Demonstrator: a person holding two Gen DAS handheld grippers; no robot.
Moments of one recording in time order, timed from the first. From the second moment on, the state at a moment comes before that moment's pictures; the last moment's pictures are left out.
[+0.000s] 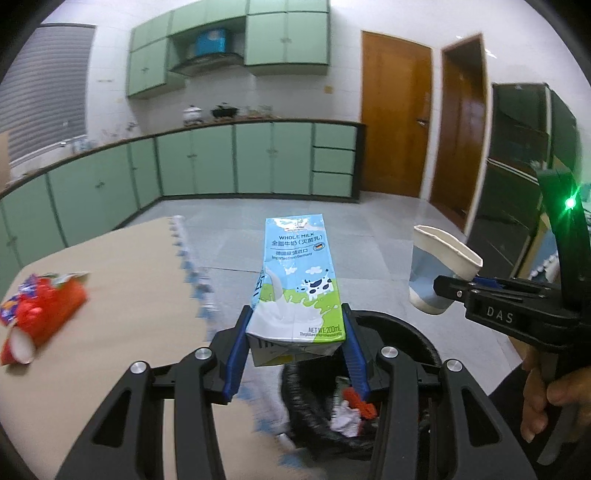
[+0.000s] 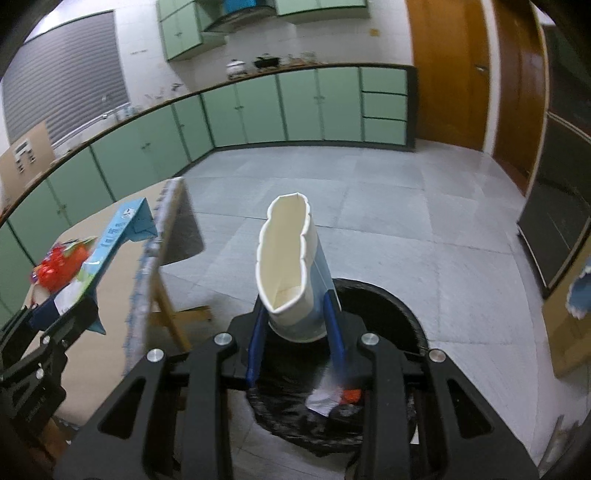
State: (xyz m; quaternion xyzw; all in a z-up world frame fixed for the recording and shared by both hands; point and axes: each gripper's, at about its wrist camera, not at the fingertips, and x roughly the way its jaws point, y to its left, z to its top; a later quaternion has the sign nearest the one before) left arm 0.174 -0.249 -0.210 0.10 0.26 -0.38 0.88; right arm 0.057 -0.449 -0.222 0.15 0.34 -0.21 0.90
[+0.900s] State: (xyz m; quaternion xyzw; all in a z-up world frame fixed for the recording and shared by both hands) left arm 0.180 -0.356 -0.303 0.15 0.34 -0.41 0.83; right arm 0.060 -0.519 -0.283 0.21 0.39 -0.25 0.86
